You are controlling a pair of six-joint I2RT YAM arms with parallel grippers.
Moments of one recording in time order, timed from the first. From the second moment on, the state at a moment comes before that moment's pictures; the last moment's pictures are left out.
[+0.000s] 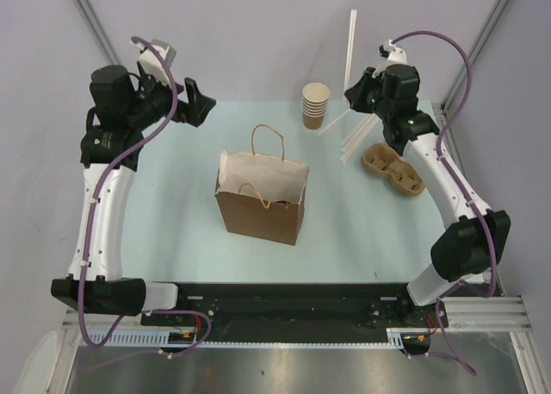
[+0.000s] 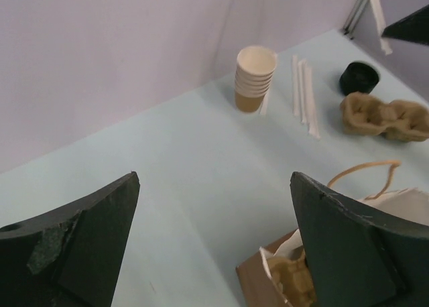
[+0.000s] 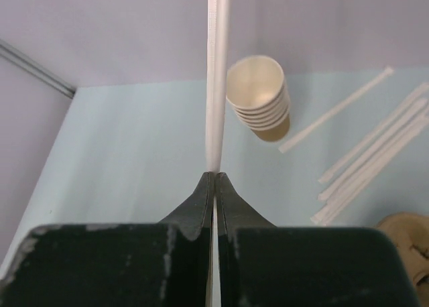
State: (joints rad) left arm -0.05 1.32 1.67 -0.57 0.49 0.07; right arm 0.27 1.61 1.60 -0.24 -0.07 0.39
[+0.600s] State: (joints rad) left arm -0.06 1.43 1.83 -0.07 0.91 -0.50; right arm 0.61 1.30 1.57 -0.15 -0.15 0.04
